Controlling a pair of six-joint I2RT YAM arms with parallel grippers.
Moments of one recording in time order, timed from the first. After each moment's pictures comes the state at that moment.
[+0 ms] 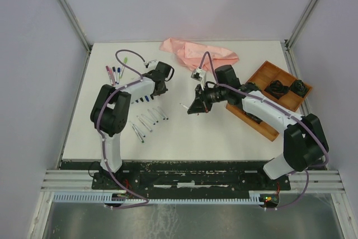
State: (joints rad) left arm -0.45 1.99 1.35 -0.37 -0.43 -0.65; right arm 0.53 1.52 1.08 -0.27 -0.86 -0.01
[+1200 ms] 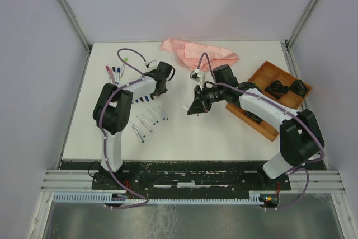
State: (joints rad) left arm -0.45 2.05 1.40 -0.41 -0.48 -0.64; right arm 0.53 1.57 1.11 -0.31 -0.88 -0.02
